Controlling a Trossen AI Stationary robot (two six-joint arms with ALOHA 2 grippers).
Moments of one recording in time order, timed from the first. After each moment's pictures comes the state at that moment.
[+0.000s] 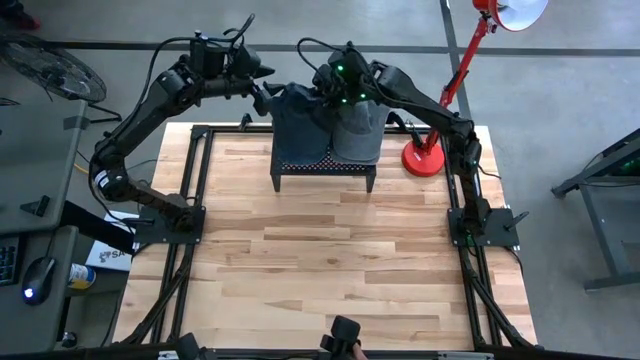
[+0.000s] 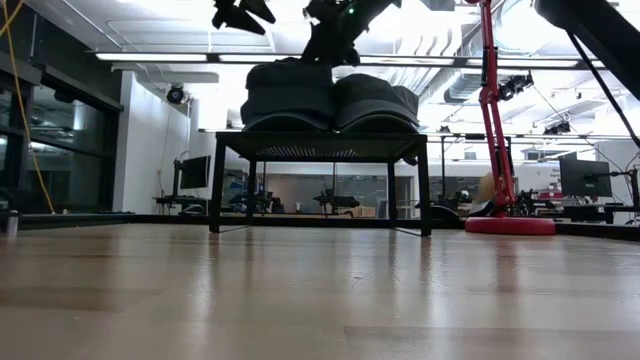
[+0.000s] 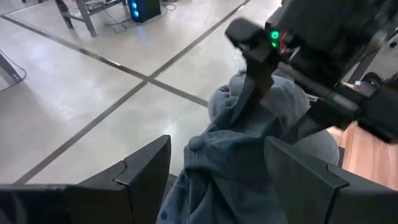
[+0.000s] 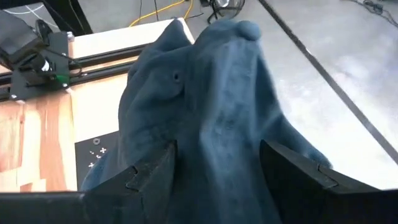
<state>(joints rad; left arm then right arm) 0.73 1.37 1.72 -0.72 0.14 0.10 -0.51 2.06 2.34 -0.89 -0.11 -0.11</state>
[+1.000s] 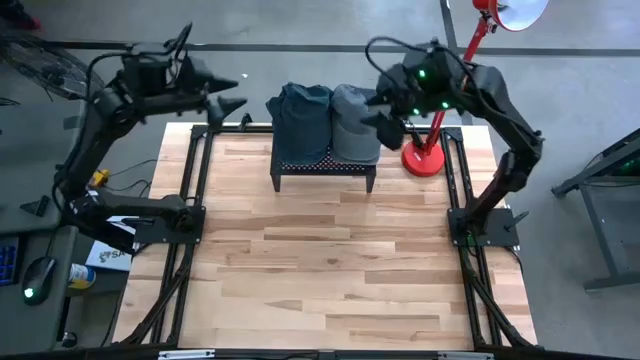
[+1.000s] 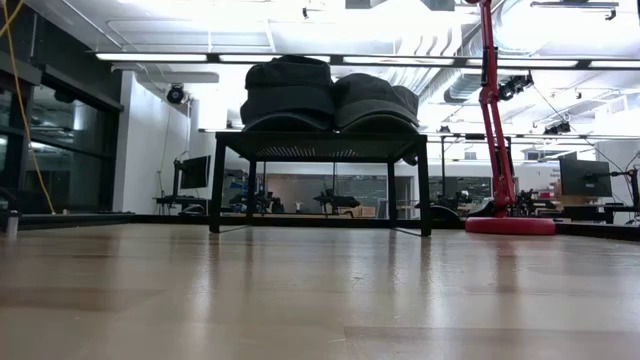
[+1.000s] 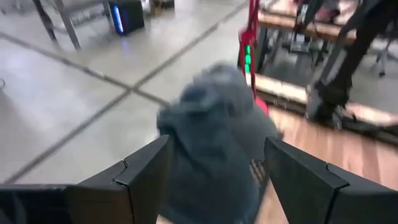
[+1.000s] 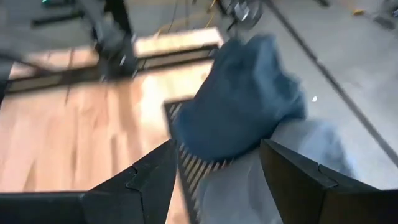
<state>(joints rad) 0.73 1.11 1.72 -0.92 0.22 0.07 -0.39 1.67 2.34 -1.28 -0.08 -0.07</state>
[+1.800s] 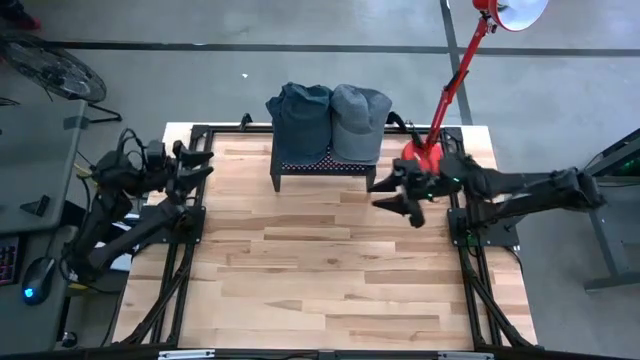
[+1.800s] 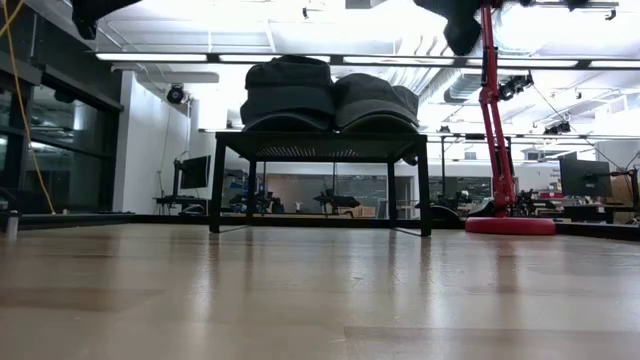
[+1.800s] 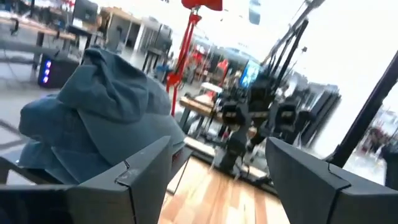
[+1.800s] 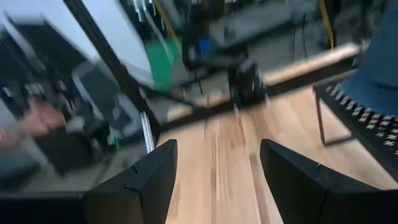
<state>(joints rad) 0.73 0.10 0.63 -0.37 0.44 -0.43 -0.08 0.90 0.70 0.10 -0.23 0.41</state>
